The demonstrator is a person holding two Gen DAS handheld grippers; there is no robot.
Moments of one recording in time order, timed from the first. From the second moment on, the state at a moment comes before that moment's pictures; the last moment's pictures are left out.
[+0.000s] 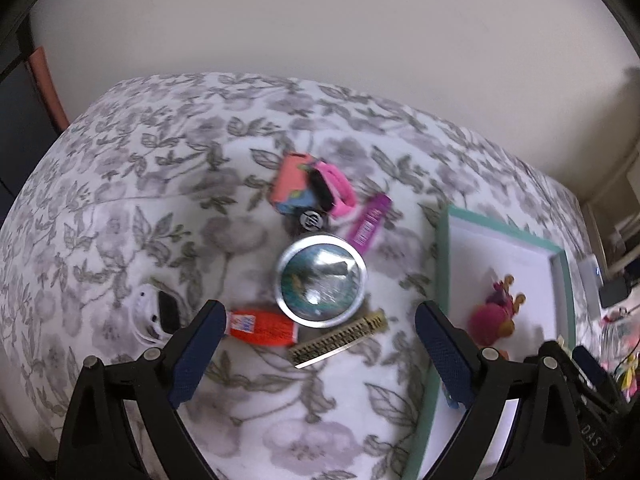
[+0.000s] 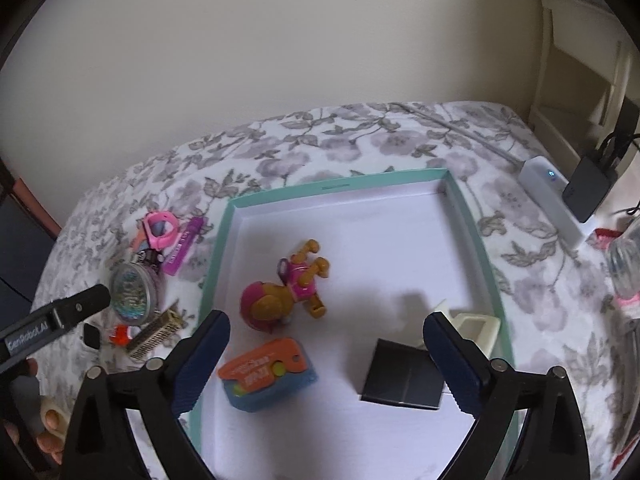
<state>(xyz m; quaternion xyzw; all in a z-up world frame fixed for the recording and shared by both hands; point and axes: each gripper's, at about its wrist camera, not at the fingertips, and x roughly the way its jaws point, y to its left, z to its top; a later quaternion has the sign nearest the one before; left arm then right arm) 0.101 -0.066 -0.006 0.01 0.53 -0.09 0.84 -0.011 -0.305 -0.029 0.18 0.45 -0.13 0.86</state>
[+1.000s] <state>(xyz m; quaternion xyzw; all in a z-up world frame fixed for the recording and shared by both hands) 0.121 0.038 0.044 -0.10 0.45 -0.02 0.89 0.021 -0.223 -0.001 0.13 0.43 -0.04 0.89</state>
